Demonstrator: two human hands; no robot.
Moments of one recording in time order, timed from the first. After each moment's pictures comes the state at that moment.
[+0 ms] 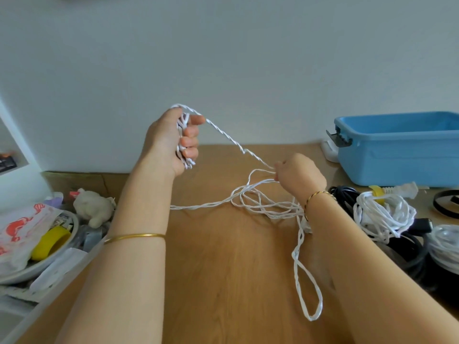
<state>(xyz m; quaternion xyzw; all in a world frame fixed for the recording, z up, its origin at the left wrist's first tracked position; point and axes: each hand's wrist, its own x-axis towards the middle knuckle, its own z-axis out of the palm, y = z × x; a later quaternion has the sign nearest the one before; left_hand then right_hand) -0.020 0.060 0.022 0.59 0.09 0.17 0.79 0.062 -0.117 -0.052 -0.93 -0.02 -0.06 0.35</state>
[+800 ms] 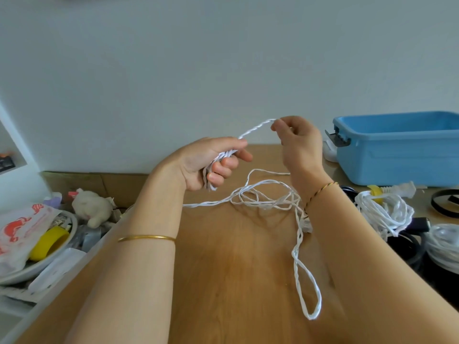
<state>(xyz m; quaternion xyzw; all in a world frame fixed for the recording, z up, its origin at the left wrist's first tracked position) -0.018 0.037 0.005 0.75 0.01 -0.10 0.65 0.052 -0.111 -0.023 -0.68 -0.13 -0.21 0.69</state>
